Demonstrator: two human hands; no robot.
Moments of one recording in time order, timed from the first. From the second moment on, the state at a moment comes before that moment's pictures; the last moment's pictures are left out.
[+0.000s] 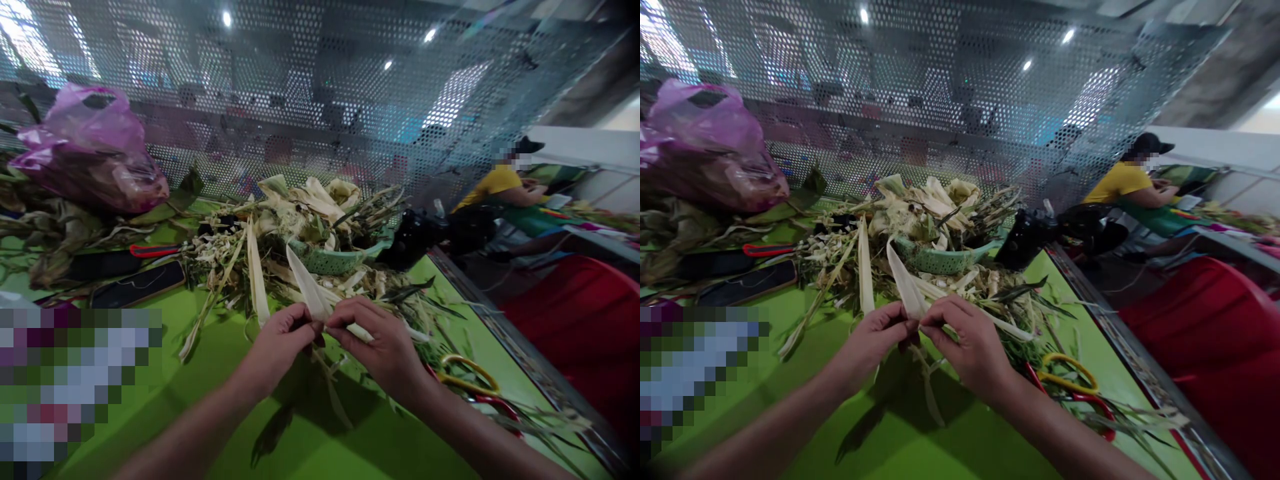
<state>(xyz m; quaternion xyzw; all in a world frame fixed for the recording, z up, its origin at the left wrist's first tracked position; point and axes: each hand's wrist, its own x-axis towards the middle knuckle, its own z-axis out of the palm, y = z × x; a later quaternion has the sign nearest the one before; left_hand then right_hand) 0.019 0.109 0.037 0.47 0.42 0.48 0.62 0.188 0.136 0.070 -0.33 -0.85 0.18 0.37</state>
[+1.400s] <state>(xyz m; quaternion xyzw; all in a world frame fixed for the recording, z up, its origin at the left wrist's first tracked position) 0.018 0.107 0.039 0.46 0.46 0.45 0.61 0.189 0.137 0.065 -0.32 -0.84 0.20 0.38</state>
